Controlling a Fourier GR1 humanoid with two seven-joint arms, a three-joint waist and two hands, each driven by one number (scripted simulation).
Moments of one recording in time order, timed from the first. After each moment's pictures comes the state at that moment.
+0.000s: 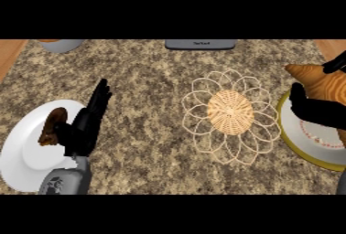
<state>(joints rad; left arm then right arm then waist) -0.15 0.05 -0.04 -1.54 -0.07 0.06 0.09 -0.48 -0.18 -0.09 -2.09 0.93 0.18 0.83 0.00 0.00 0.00</state>
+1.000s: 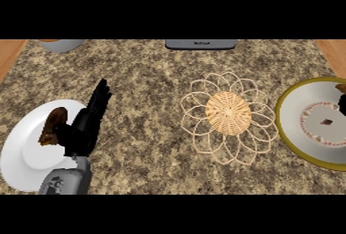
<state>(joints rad) -0.15 0.04 -0.03 -1.53 -0.07 0.06 0.07 -0.31 -0.44 -0.39 -1.46 0.90 -0.08 0.33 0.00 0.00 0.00</state>
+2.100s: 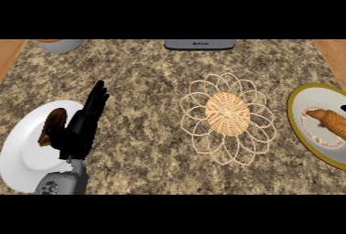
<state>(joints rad) -0.12 0.05 -0.03 -1.58 -0.06 0.04 0.10 -0.32 -0.44 -0.63 -1.23 0.41 -0.05 -0.09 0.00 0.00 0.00</state>
